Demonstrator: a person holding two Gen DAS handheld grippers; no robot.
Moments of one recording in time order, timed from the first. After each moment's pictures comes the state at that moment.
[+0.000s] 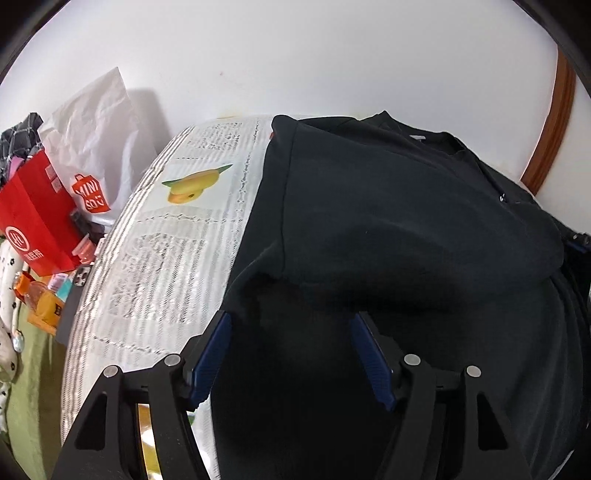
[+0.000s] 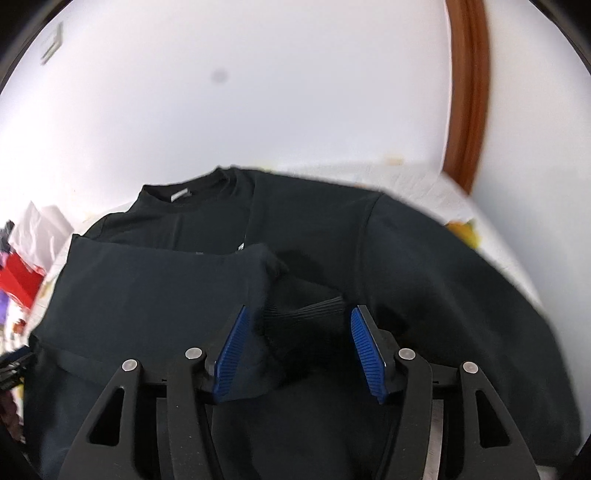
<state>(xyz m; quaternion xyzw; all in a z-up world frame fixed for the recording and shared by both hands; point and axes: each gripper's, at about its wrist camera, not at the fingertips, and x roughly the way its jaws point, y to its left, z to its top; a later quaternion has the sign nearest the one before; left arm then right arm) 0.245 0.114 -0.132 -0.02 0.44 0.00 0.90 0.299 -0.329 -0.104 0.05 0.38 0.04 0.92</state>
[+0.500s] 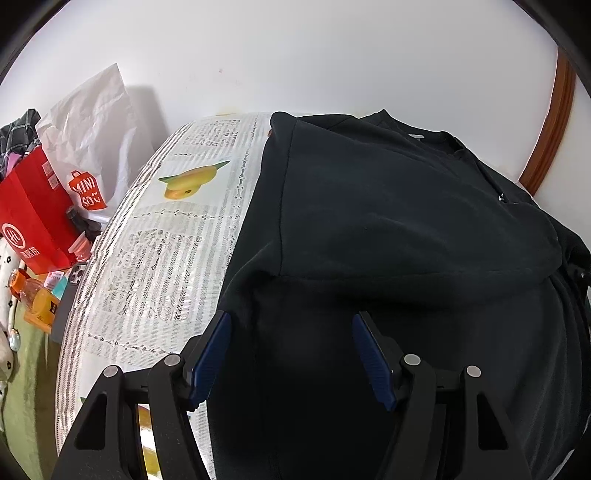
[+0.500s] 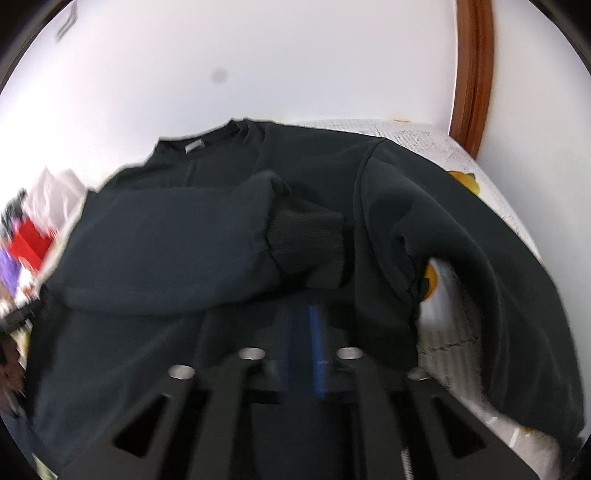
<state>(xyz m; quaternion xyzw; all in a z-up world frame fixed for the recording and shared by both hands) 0.242 0.114 -0.136 -0.03 0.44 0.00 0.90 0.251 -0.334 -0.116 0.05 0.42 0.06 0.90</state>
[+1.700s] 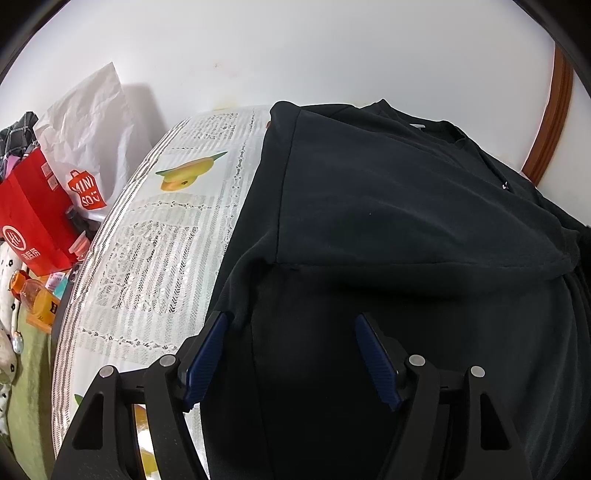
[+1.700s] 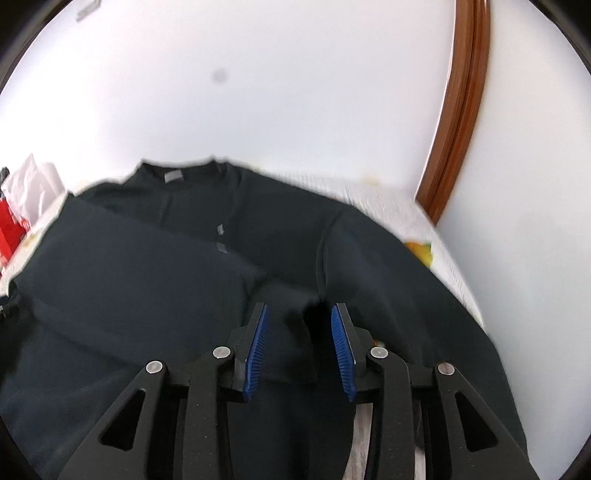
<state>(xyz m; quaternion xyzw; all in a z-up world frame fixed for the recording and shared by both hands) 0.243 0.111 -0.145 -0.01 0.45 0.00 0.89 0.246 -0.322 -0.074 -0.05 0.35 0.01 0.94</state>
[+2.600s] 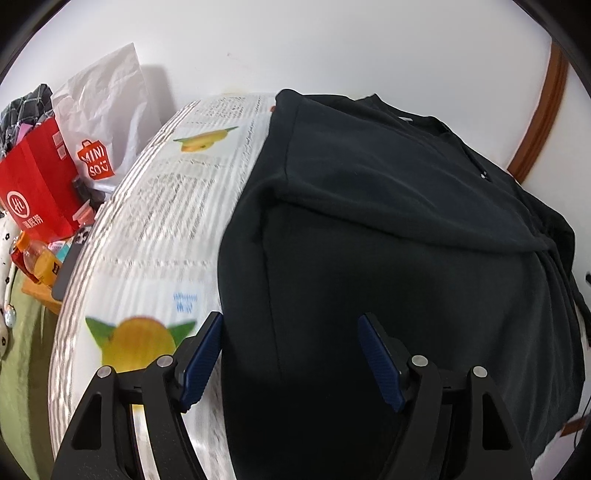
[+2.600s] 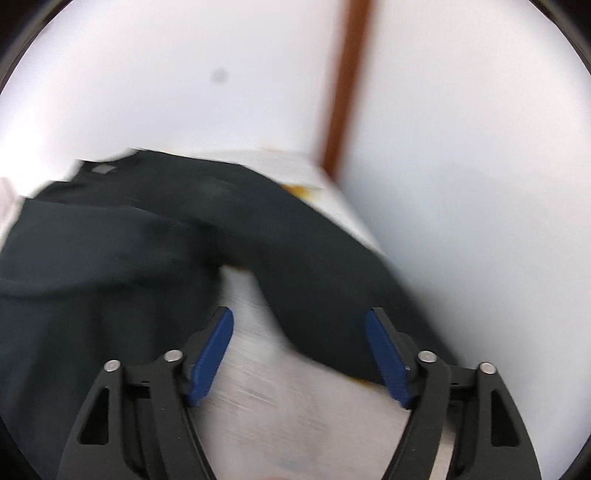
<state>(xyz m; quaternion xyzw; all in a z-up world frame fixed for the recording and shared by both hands) 0.188 0.121 -0.141 -0.04 0.46 -0.02 0.89 0.151 -0.431 -0.095 -0.04 0.37 -0.15 0.91</state>
